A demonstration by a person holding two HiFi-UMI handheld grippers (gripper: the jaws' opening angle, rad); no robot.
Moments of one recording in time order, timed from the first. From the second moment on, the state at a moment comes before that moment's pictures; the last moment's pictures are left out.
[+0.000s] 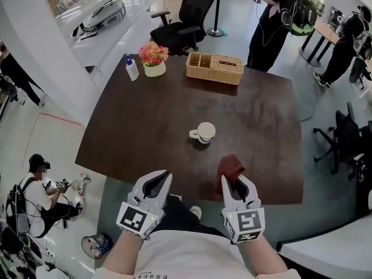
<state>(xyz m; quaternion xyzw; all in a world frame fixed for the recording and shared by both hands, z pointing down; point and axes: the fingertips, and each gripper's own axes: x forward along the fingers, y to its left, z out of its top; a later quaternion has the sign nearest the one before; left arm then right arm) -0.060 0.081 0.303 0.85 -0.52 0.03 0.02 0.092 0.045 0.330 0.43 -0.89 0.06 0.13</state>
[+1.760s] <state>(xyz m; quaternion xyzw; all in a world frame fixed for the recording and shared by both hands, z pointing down) -0.037 -0.128 0.539 0.95 -0.17 0.25 0.00 -0.036 -0.067 0.517 0.17 -0.93 0.10 0.32</state>
